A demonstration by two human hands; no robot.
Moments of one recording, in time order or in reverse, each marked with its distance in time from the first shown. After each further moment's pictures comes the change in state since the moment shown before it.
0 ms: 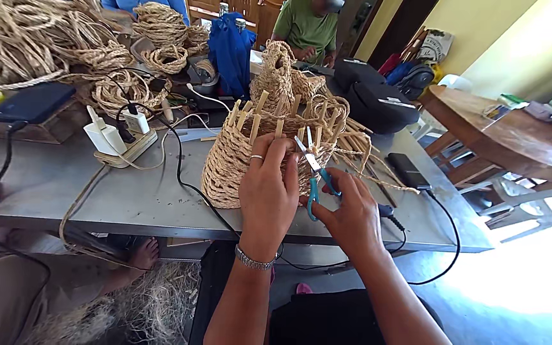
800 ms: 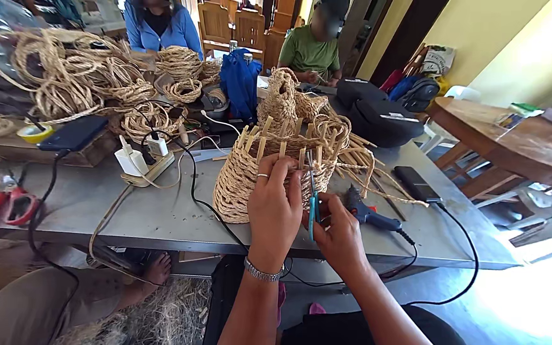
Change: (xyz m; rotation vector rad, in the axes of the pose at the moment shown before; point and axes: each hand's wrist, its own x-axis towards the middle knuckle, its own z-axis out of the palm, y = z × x) left_hand 0.000 -0.004 0.005 -0.009 0.018 -0.024; right_hand -0.010 -0.012 0.024 0.328 -0.044 0.069
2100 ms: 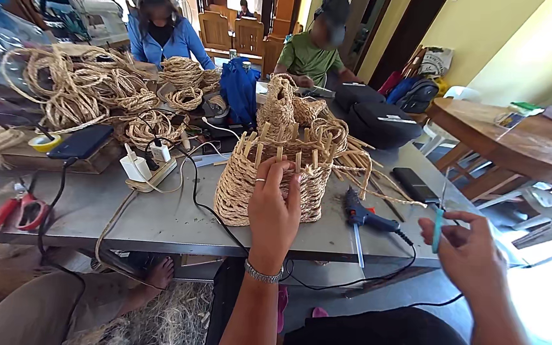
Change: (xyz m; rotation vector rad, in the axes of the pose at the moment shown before) left_hand -0.001 0.001 0.001 -0.089 -0.014 -0.034; right_hand -0.043 0.059 -0.160 -0.305 0.182 0.412
